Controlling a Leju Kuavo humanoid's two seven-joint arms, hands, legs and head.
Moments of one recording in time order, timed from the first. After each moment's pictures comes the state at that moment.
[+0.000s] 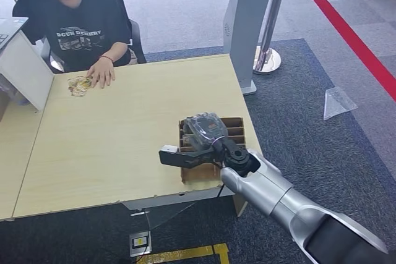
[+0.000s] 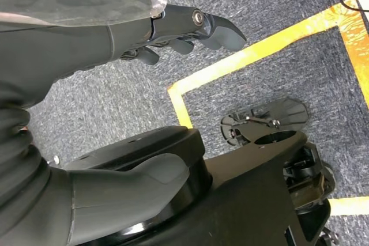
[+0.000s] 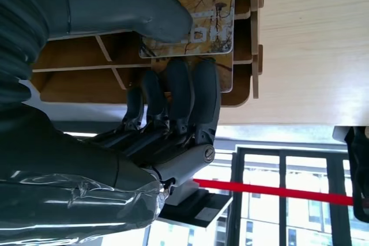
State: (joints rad) left arm -0.13 -0.03 -1.30 -0.20 0.92 0.42 -0.14; right arm -0.62 -0.08 0.79 -0.99 1.17 -0.06 0.25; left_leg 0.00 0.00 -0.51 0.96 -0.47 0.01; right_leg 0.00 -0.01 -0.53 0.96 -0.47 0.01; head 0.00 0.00
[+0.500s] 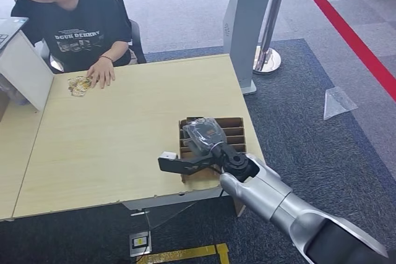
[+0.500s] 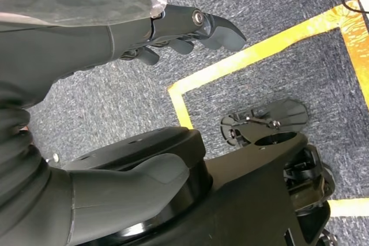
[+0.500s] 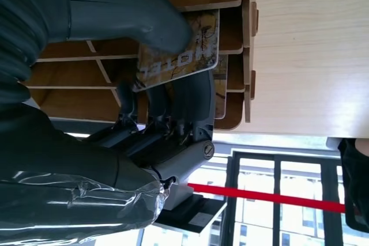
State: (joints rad) left arm -0.13 -0.03 -1.29 -0.20 0.93 0.42 -0.14; right arm -0.61 -0.08 0.79 -1.01 1.18 -0.05 0.25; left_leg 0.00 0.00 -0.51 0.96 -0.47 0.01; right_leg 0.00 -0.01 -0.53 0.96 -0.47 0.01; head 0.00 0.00
